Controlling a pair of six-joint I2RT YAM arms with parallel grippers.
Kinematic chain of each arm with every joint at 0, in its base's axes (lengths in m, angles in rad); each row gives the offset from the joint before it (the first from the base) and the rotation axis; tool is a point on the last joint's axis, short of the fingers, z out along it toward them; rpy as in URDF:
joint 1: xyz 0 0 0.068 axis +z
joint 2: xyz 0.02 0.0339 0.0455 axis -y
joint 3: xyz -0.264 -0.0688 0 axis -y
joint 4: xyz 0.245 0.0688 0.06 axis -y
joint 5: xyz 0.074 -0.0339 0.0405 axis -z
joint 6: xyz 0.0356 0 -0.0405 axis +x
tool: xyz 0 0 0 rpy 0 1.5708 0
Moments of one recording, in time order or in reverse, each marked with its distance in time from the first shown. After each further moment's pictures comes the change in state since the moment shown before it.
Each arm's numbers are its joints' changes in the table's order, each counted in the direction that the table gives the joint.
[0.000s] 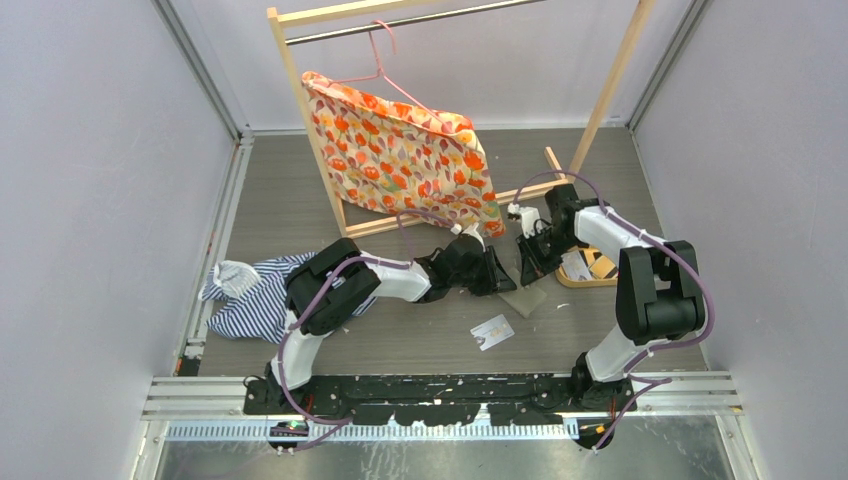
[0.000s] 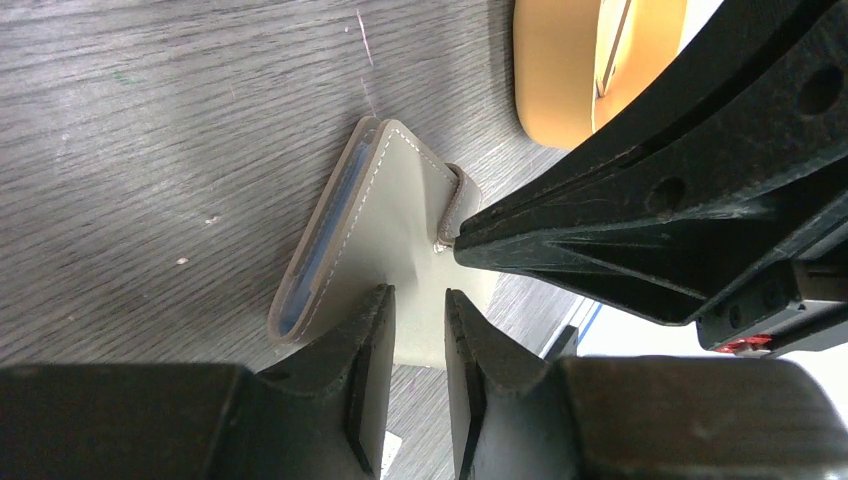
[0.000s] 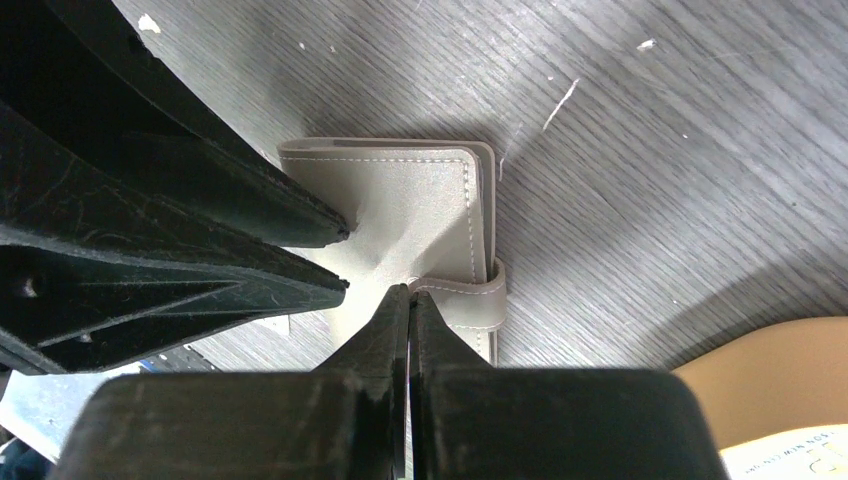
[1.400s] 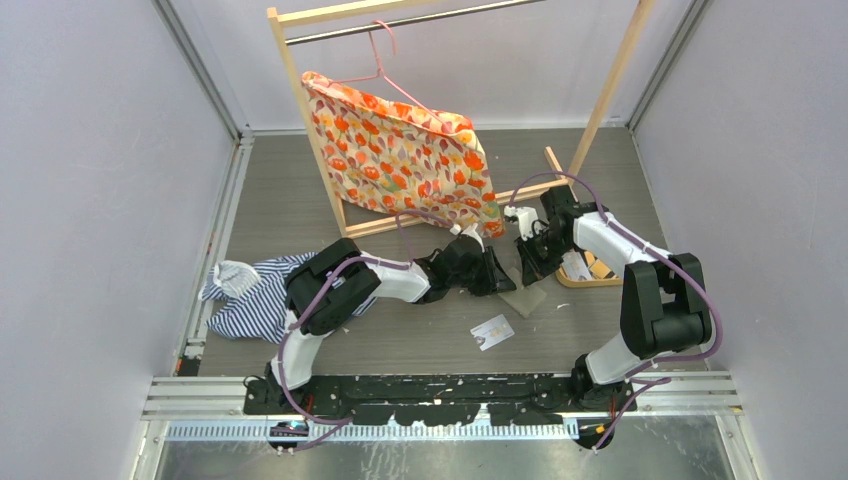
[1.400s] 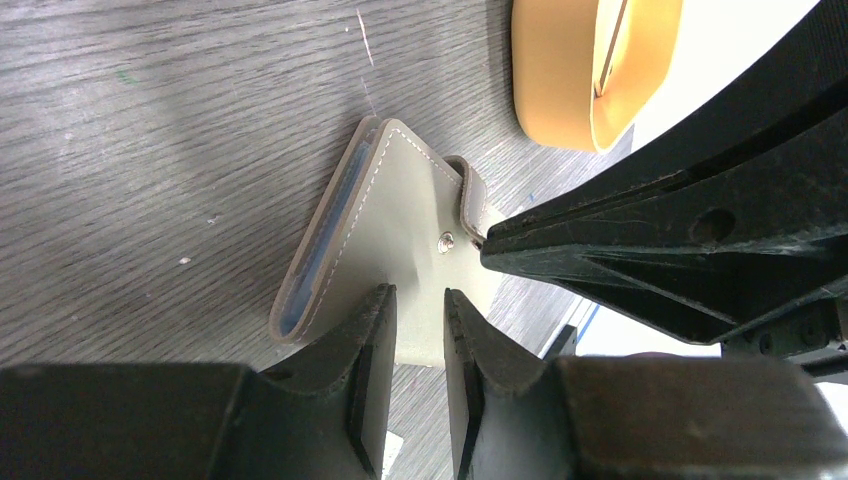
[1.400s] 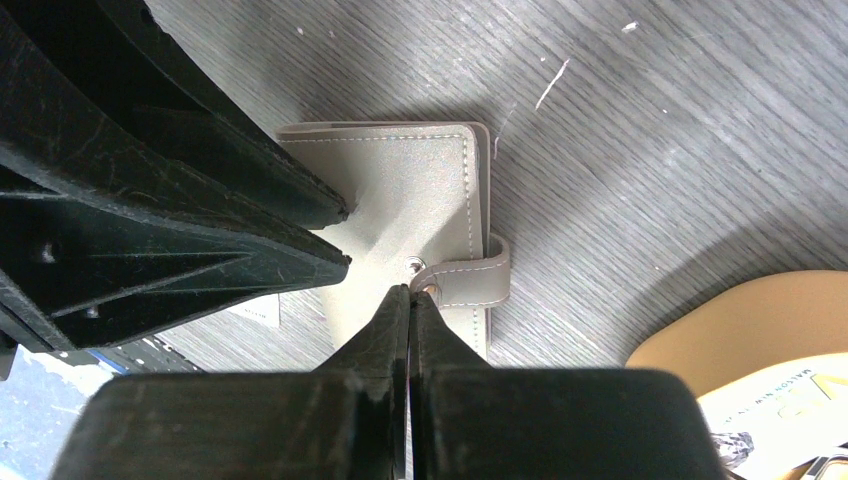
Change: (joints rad) left arm 0.000 0.000 -0.012 0.021 0.001 -0.002; right arm 0.037 0.079 -0.027 0.010 0.078 0.011
